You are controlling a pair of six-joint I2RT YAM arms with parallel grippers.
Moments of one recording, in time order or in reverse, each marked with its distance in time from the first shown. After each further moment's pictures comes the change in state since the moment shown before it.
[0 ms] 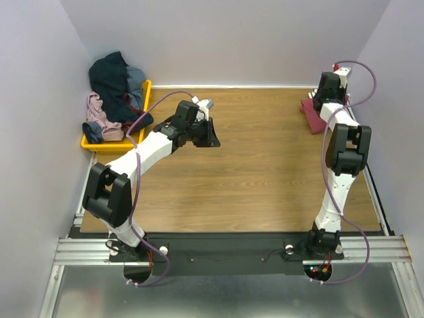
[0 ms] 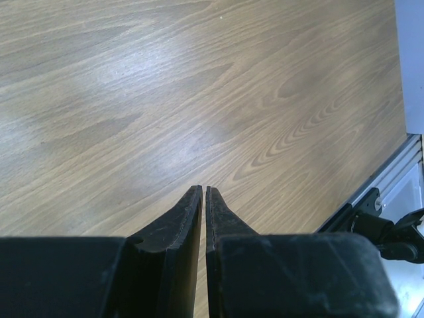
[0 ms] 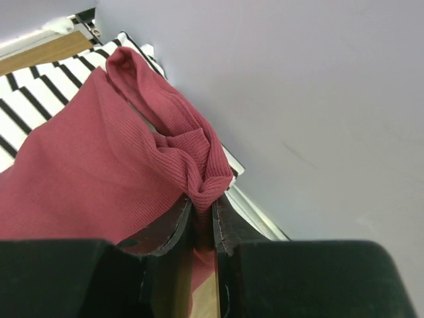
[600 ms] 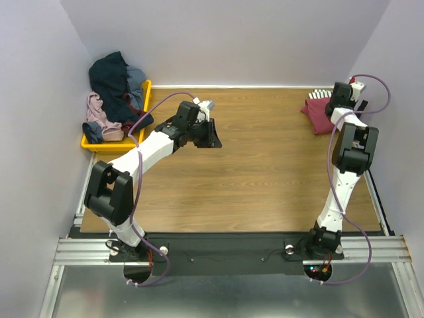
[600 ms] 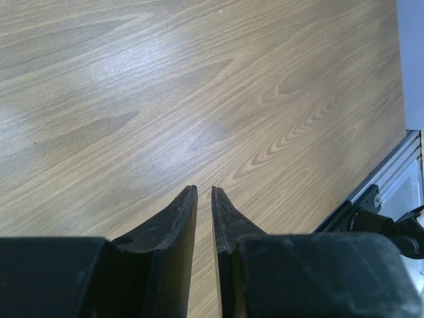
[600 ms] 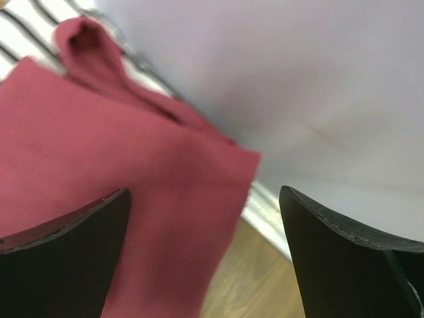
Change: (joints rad) left arm 0.000 0.019 -0.005 0.009 0.016 -0.002; right arm -0.128 0.094 0.000 -0.040 -0.125 0.214
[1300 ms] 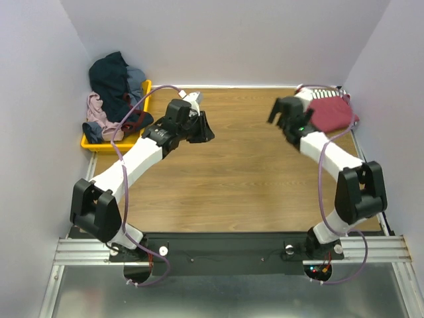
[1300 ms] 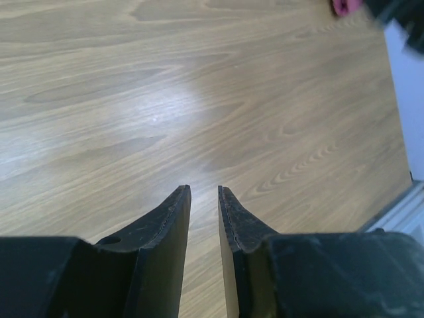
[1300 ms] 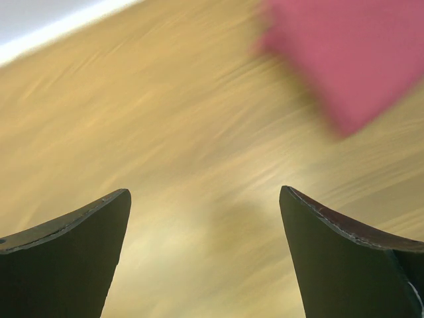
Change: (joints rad) left arm 0.000 -0.154 -0.020 0.002 -0.163 -0.027; right arm 0.445 -0.704 -0.616 -0.049 -0.189 0.324
